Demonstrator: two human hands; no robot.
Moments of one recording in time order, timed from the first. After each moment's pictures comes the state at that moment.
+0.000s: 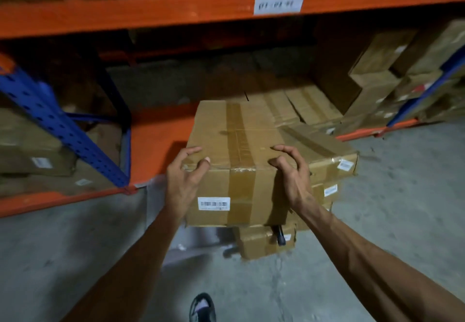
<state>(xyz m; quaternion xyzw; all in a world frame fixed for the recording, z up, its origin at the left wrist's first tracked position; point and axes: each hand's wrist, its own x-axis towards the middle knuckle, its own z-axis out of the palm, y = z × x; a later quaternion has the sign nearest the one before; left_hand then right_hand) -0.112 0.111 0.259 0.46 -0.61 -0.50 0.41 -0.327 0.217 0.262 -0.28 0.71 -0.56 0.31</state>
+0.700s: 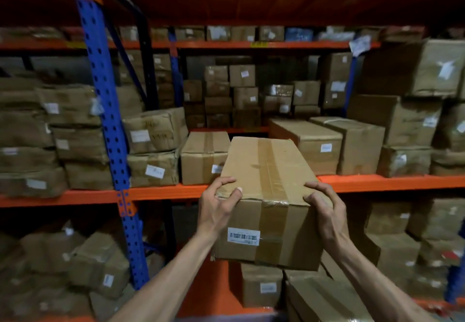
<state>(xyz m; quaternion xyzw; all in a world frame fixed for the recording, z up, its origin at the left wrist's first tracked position) -0.124 0.192 0.615 0.31 -0.67 -0.35 0.58 -0.351 0.279 0.599 -0.44 0.54 -0.69 0.19</state>
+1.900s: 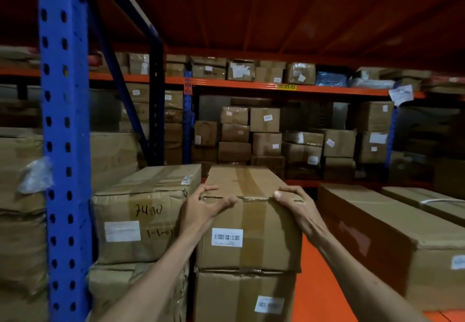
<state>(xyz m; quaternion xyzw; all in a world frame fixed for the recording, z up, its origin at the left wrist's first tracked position) -0.068 -0.327 0.715 0.40 -0.65 -0.29 0.58 -0.324 -0.276 0.715 -0.54 0.56 -0.59 0.23</state>
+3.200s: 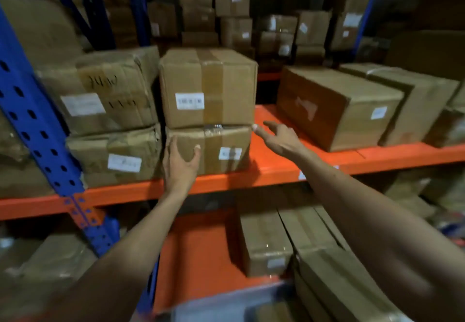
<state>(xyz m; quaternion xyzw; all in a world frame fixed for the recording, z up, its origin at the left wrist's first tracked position) -0.082 -0.229 0.543 0.53 -0.62 -0.21 0.53 -0.338 -0.169 0.614 -0.54 0.75 -0.35 0.16</state>
